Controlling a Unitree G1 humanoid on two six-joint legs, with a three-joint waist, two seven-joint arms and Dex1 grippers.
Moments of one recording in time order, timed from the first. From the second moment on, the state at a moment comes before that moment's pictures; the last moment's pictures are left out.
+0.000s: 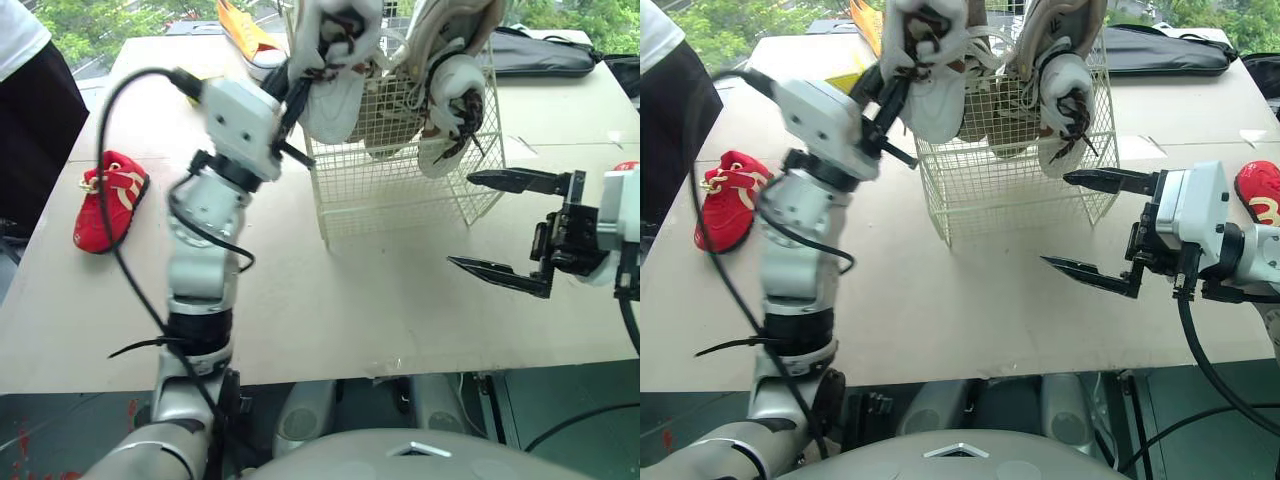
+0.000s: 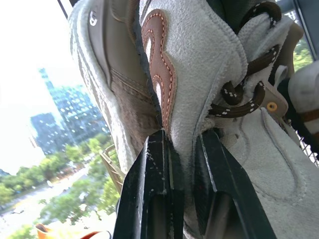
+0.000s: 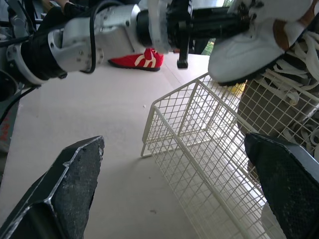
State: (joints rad) left arm -0.48 0.26 -0.01 -0.17 0.06 -0.15 -0.32; right arm -0.12 -0.90 -0.30 -0.72 0.81 0.46 0.89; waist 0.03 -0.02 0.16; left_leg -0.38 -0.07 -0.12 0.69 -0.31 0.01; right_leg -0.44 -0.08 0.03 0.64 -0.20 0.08
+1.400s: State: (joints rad) left arm -0.19 0.48 0.11 -0.47 -0.53 0.29 -0.56; right arm -0.20 -0.89 -0.27 -0.66 0.89 0.62 0.70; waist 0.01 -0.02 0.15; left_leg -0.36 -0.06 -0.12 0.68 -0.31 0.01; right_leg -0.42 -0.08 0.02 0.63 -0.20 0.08
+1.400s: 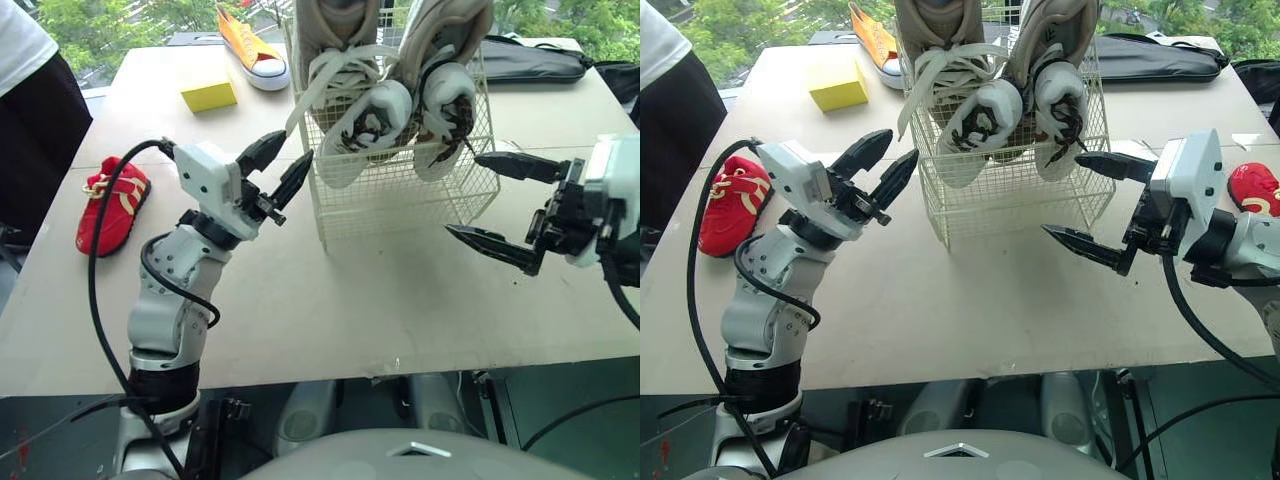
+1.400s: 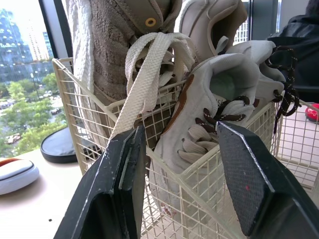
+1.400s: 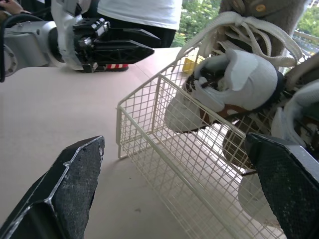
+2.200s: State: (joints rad) left arm -0.56 0.65 -0.02 -0.49 -0.99 0.81 -0.79; right arm 0.11 -0.90 -0.61 -0.54 0.71 0.86 0.37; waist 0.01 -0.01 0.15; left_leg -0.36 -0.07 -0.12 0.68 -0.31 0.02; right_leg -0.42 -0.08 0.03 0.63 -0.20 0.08
